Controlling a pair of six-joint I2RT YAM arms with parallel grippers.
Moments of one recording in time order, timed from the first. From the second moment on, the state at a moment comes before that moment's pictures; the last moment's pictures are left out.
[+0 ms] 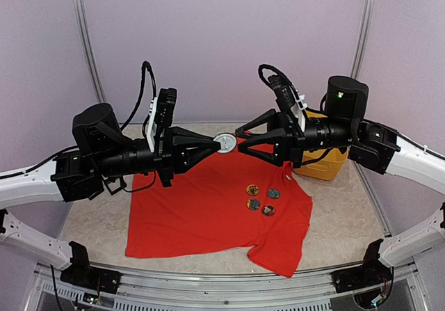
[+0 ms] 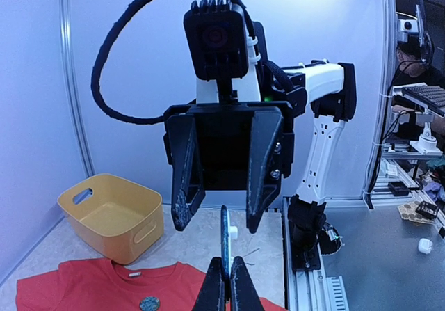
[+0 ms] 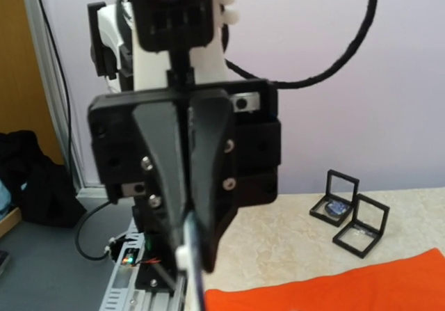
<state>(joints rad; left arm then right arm) -1.10 1.14 1.00 0.24 0.31 0.01 0.94 1.22 1.20 -0.03 -0.68 -0.02</state>
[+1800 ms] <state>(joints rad) -0.88 1.28 0.50 0.18 -0.33 -0.47 0.66 1.40 0.68 0.15 -0.37 0.31</state>
